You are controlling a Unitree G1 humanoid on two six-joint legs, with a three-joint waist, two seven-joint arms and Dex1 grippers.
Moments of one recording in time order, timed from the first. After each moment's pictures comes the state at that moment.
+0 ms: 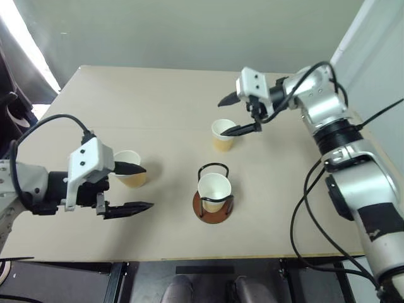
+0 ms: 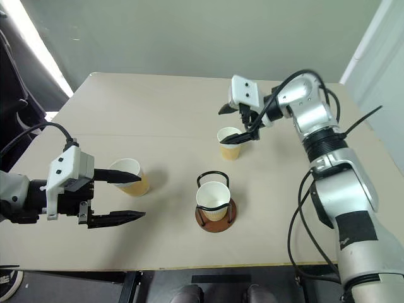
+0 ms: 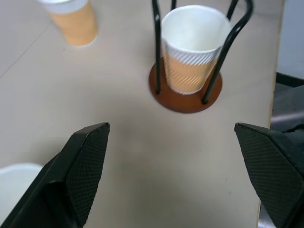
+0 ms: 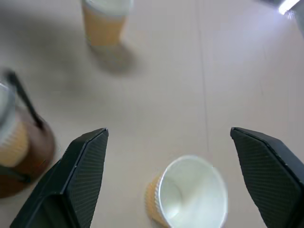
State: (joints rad) left arm -0.04 1.18 0.45 -0.51 -0.68 0.71 -1.17; right arm -1.38 -0.40 0.40 1.03 0.01 -0.14 1.32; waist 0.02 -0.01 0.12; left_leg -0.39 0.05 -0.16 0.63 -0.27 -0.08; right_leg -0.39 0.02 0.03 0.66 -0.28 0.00
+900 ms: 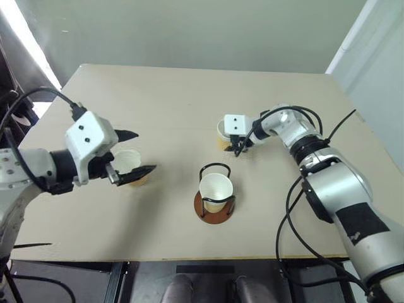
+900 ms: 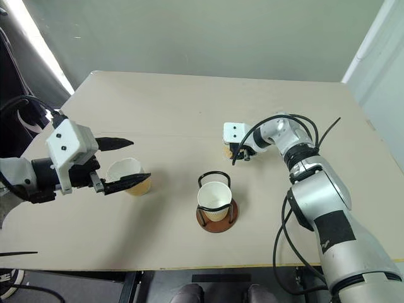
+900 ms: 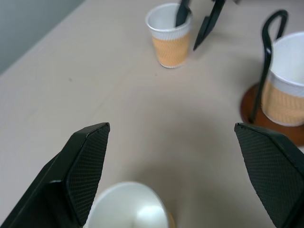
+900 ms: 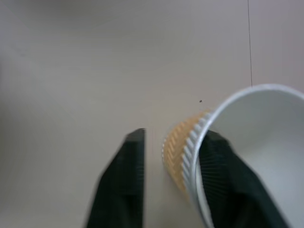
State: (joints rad) left arm -0.22 1.09 0.36 -0.50 -0.56 0.68 -0.89; right arm -1.38 -0.29 0.41 1.30 -0.31 -0.30 1.10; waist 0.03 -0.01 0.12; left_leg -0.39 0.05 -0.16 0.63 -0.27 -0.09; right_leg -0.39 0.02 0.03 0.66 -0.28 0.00
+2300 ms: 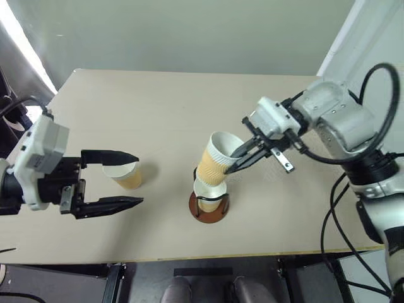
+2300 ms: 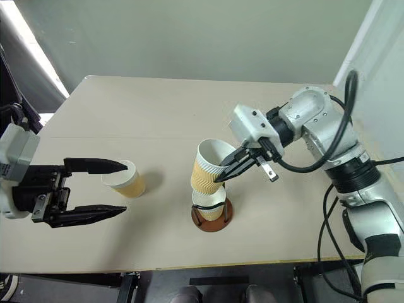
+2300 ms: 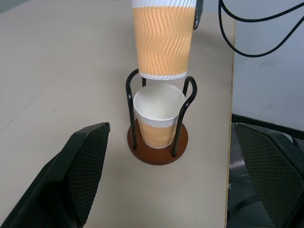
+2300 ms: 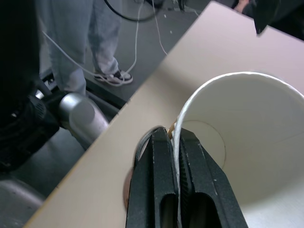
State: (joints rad) left arm -0.05 1.16 0.68 -0.47 -0.92 0.78 -1.27; right arm -1.13 -0.69 0.45 0.07 0.50 0.31 1.61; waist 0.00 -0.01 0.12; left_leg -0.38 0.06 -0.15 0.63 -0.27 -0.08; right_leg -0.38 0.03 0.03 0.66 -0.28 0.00
